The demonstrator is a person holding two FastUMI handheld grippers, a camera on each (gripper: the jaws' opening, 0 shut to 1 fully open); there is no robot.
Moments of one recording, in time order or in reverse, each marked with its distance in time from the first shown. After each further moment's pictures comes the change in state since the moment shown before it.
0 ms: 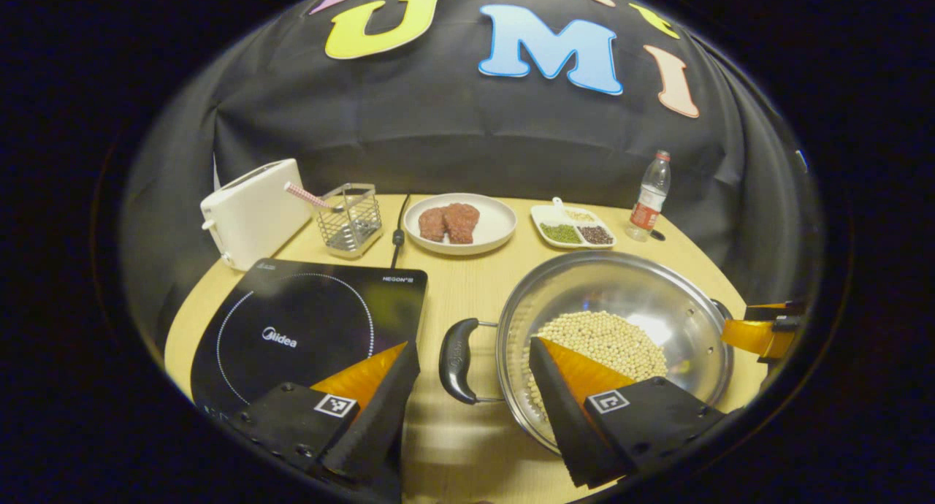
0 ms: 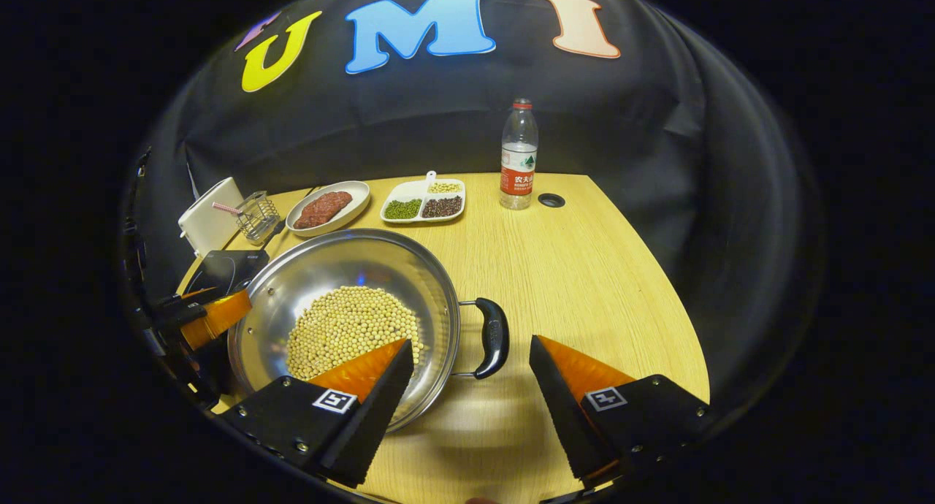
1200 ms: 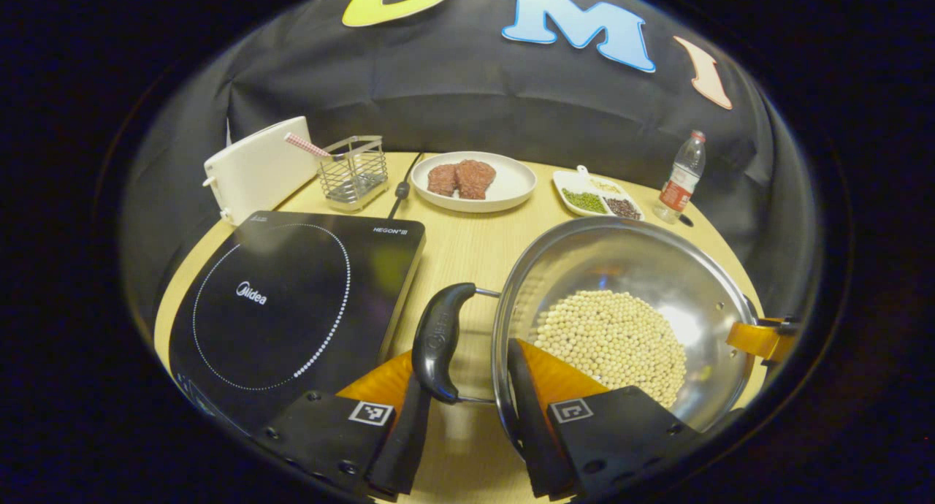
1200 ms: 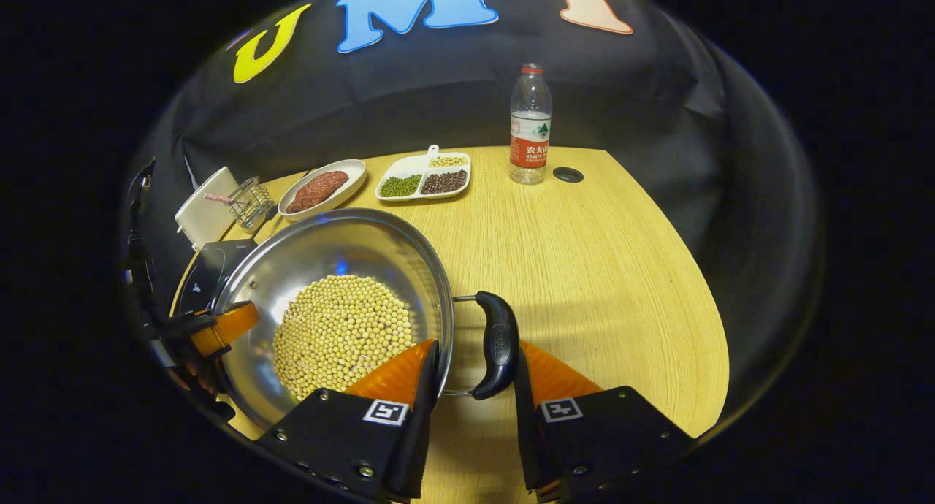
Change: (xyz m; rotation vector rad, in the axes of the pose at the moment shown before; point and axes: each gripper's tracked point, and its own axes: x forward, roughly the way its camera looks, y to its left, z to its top) left arm 0.029 -0.001 -0.031 -0.067 0.110 0.084; right arm 0.041 -0.002 -0.010 0.002 0.093 0.057
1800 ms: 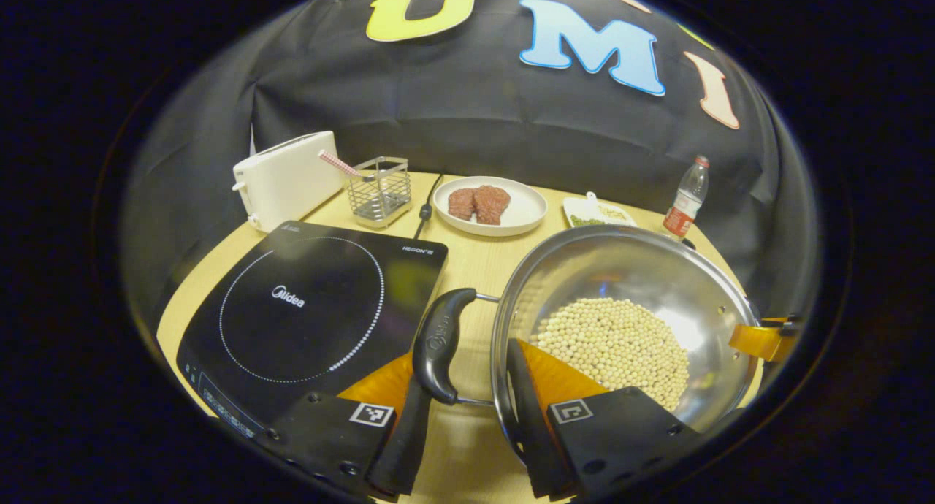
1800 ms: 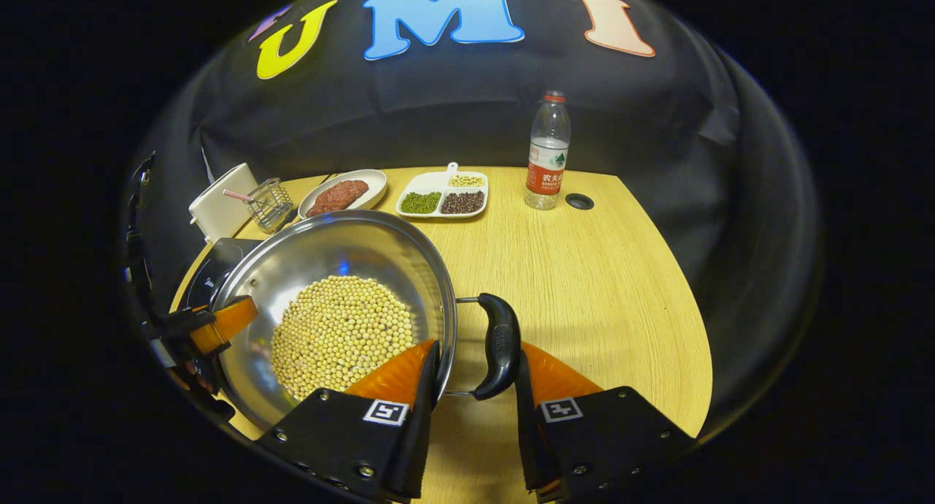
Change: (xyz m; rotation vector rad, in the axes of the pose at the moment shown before) left arm -0.037 0.016 0.014 -0.053 -0.071 0.040; right arm -0.027 0.019 0.024 -0.067 -0.051 0.014
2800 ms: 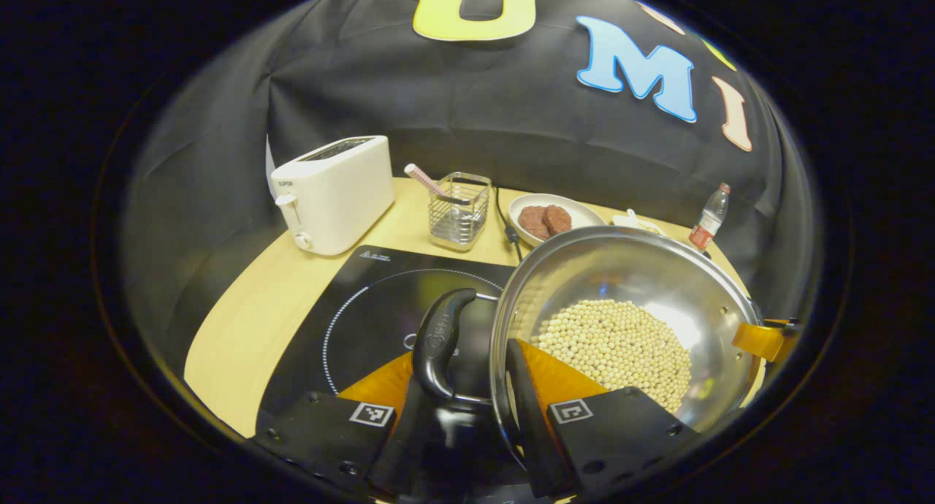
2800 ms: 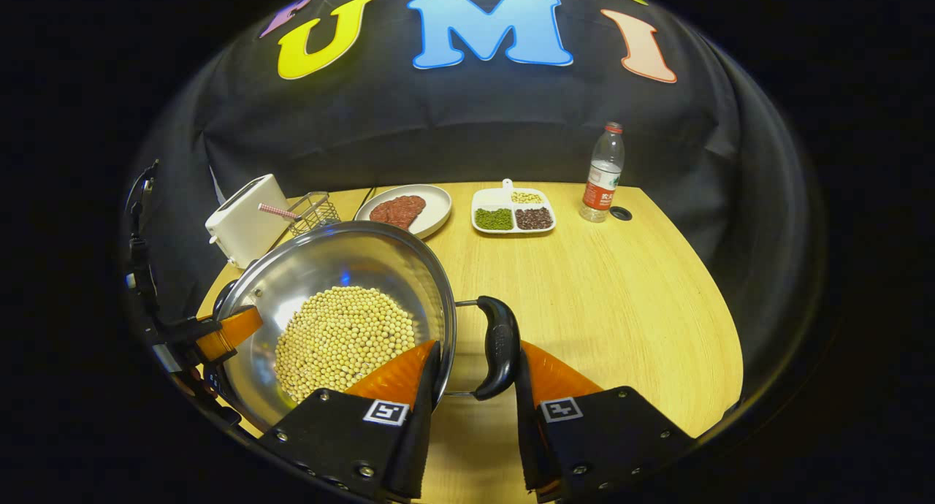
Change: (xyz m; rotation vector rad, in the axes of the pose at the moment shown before) left arm -0.010 0.163 0.040 0.005 0.012 -0.020; right arm -0.024 0.157 0.014 0.046 -0.027 -0.019
